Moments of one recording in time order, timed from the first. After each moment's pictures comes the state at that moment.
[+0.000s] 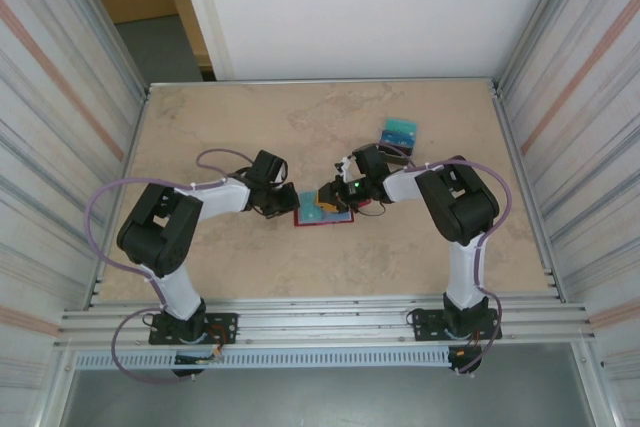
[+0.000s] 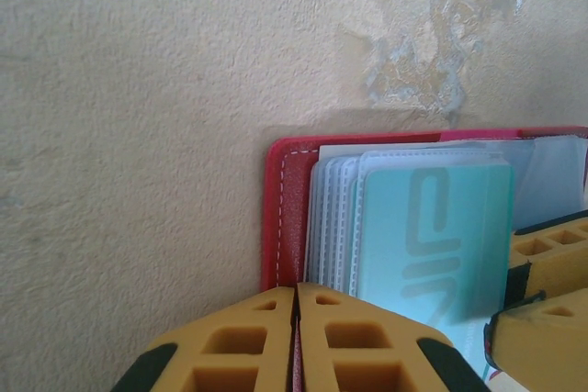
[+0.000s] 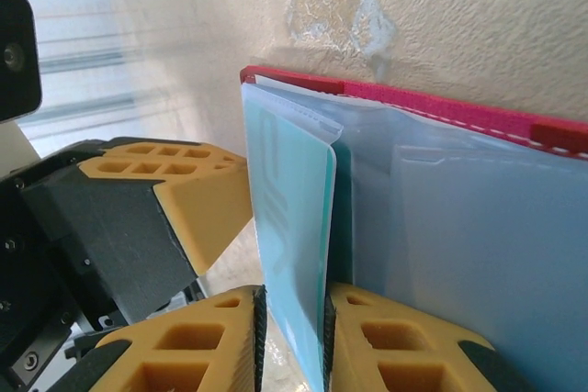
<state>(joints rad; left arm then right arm) -0.51 1.75 0.91 -0.21 0.27 -0.74 0.52 2.01 1.01 0.13 -0.85 0.87</state>
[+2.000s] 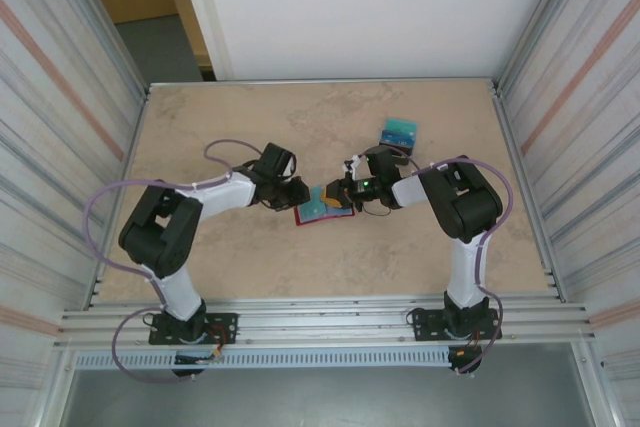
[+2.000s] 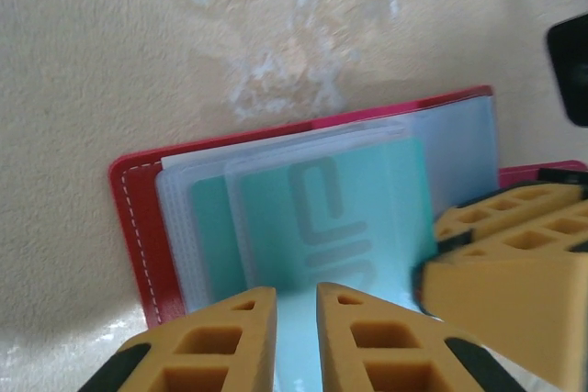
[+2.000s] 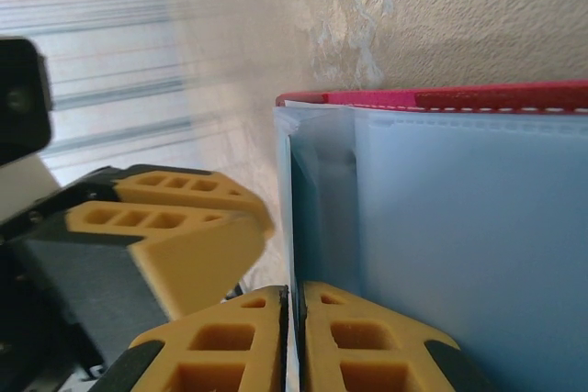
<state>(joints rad) -0.55 1.76 1.00 -0.26 0.28 -0.72 0.45 2.01 0.91 0.39 -0.92 1.01</state>
